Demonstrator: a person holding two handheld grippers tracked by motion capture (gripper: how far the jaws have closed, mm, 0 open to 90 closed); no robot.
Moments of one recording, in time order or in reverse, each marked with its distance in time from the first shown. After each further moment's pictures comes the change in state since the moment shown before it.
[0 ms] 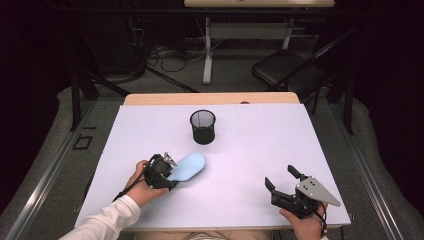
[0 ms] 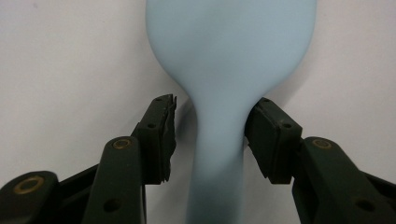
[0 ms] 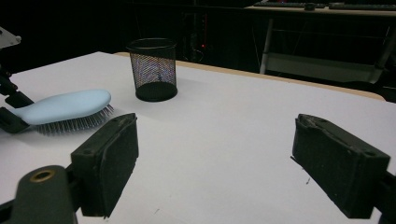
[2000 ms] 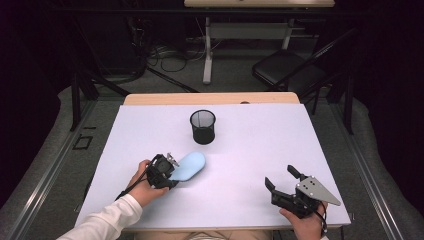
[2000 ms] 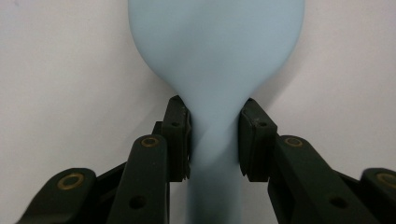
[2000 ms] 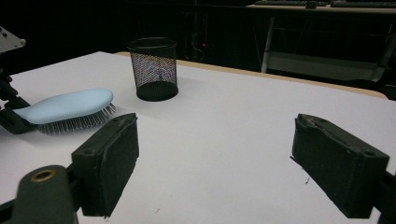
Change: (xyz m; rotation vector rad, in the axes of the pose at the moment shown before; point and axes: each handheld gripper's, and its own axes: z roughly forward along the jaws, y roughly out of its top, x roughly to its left) left arm -0.004 0.005 0.001 0.034 -0.011 0.011; right arm -0.001 0.000 0.001 0.003 0.005 0.006
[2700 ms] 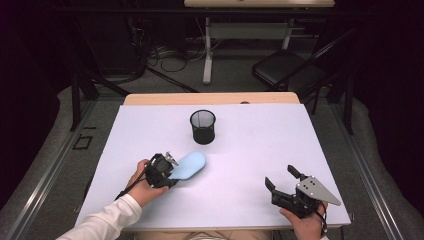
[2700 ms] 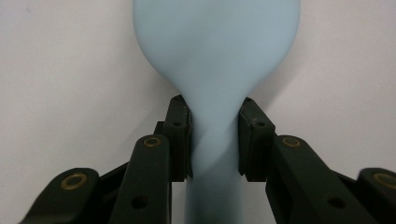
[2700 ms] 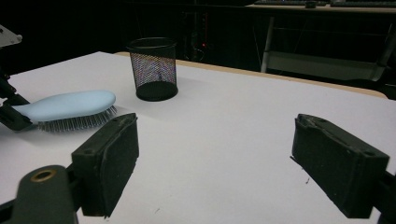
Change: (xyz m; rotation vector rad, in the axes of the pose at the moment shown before) left arm 0.001 0.000 -0.004 -0.029 0.002 -0.008; right arm 0.000 0.000 0.000 0.002 -0.001 0.000
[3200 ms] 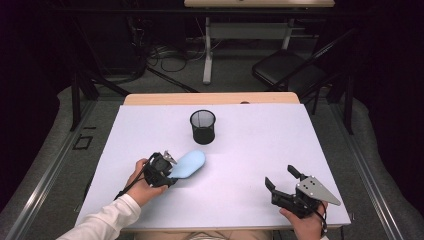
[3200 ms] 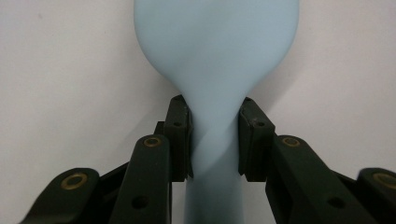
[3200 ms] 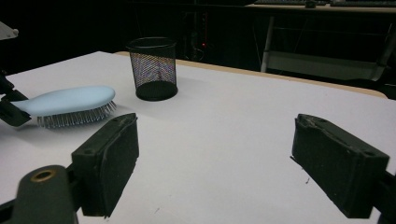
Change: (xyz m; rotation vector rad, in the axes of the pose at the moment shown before) left arm 0.003 0.000 -0.006 -0.024 -0.001 -0.012; right arm 0.000 0.000 0.000 0.001 -0.001 0.000
